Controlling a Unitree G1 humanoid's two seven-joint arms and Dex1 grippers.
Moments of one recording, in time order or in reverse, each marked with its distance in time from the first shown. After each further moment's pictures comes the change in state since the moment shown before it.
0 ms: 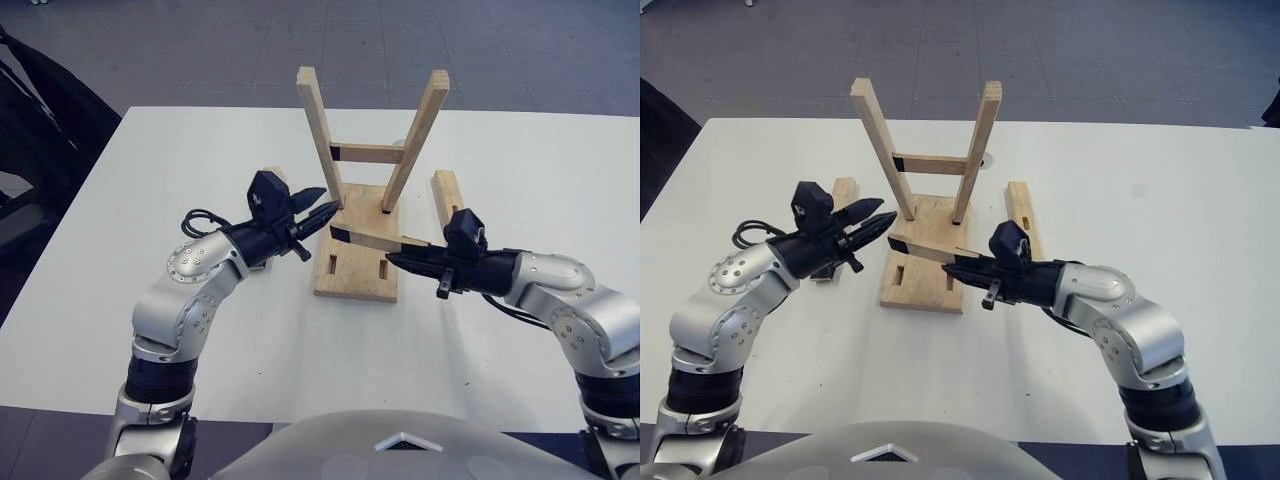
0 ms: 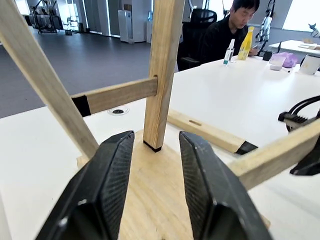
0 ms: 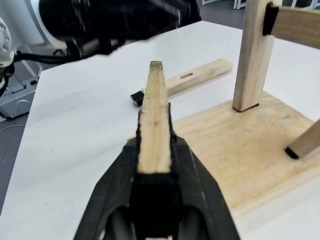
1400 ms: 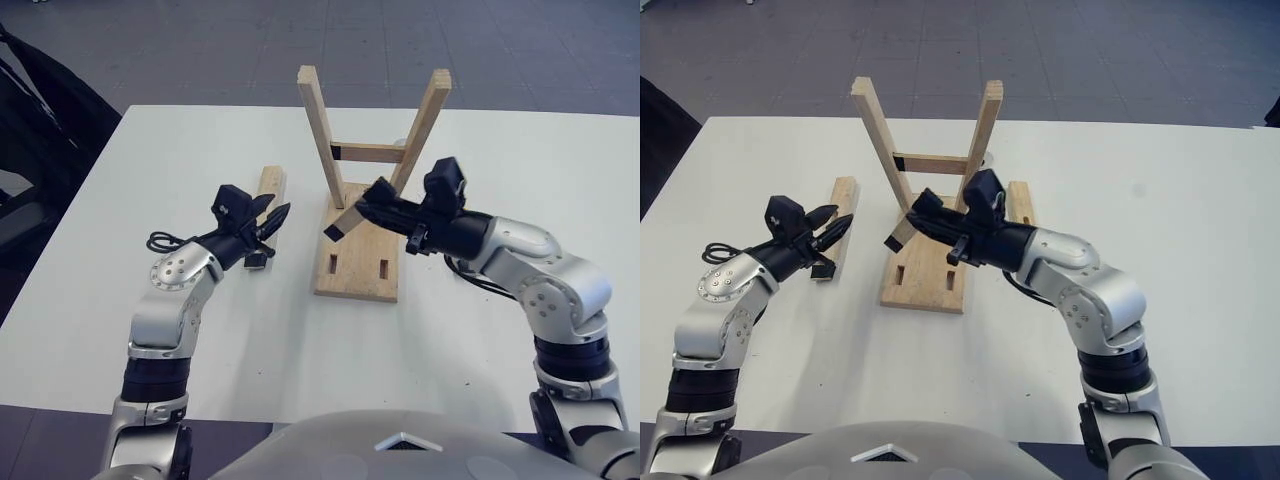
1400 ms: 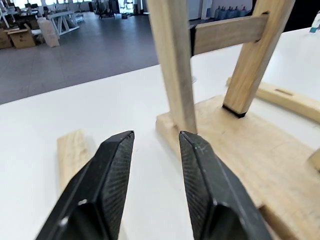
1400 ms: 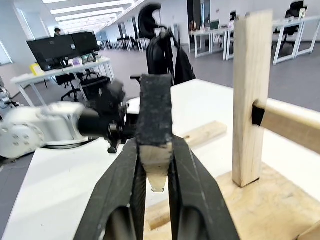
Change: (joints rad) left arm 0.018 -0.015 0.083 0.166 0.142 -0.158 0.006; right arm -0.146 0.188 0.047 0.078 0.029 -0.001 -0.134
